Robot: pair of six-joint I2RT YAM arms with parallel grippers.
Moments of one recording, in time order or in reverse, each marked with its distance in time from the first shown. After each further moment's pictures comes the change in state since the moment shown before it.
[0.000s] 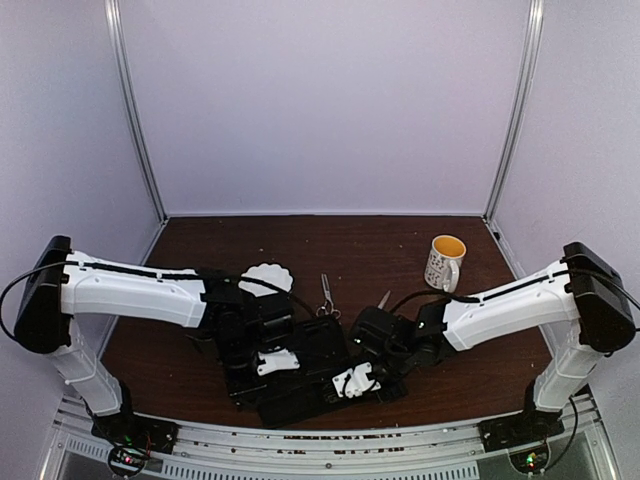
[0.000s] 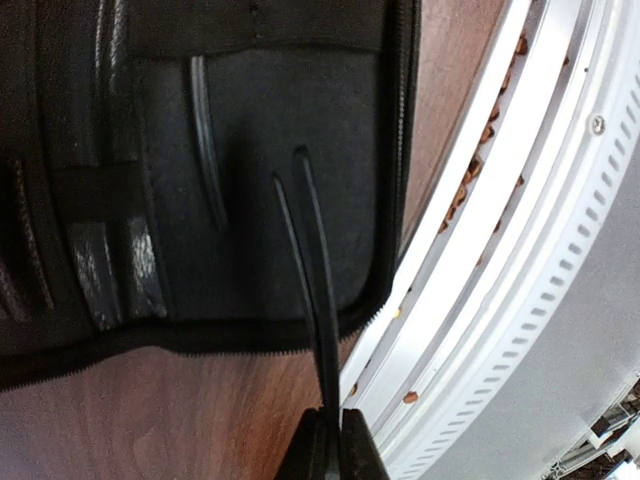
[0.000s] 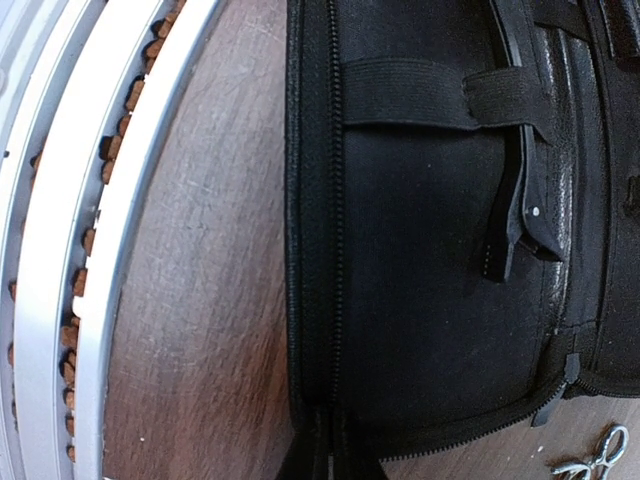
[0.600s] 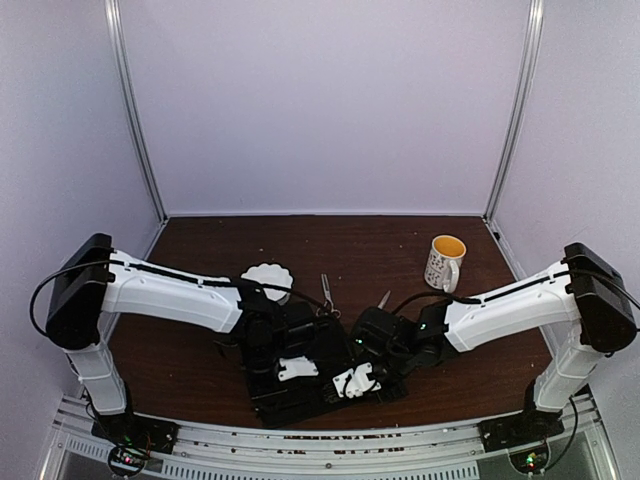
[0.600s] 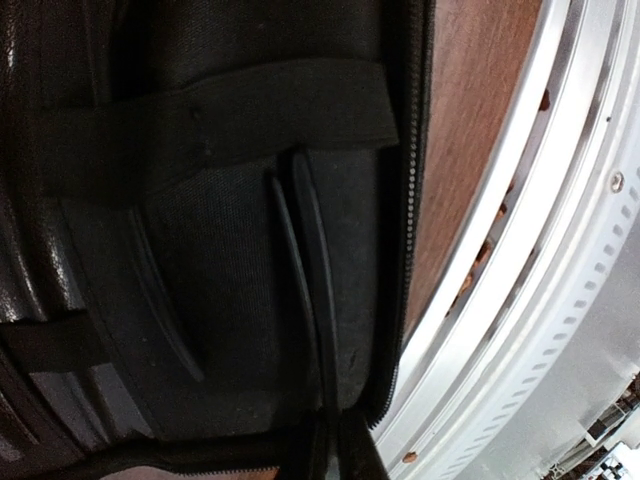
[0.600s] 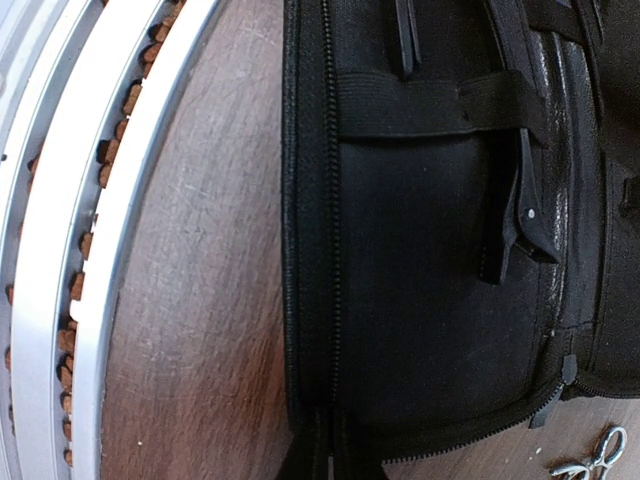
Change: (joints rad) left arm -0.004 0.188 0.069 0.082 0.061 0.040; right arm 0.000 -0.006 -0.018 0.031 -0.001 0.000
